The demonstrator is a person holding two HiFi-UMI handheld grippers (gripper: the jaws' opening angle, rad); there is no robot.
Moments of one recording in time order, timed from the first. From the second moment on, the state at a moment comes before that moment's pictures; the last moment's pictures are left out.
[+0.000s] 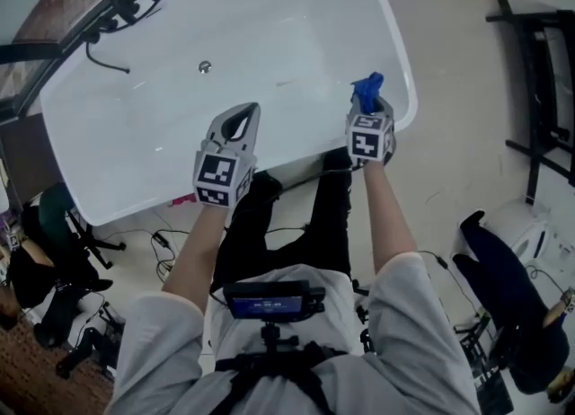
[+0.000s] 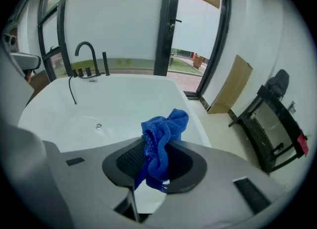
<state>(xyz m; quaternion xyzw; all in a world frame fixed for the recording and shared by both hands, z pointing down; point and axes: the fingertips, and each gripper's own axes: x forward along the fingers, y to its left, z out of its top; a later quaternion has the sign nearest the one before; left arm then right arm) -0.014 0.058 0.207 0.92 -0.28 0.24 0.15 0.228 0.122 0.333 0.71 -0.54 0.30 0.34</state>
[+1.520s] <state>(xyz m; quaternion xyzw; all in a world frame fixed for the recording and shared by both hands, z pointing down) 0.112 -0.016 0.473 0.89 -0.29 0.26 0.24 0.323 0.036 0.581 0.52 -0.46 0.23 0.68</state>
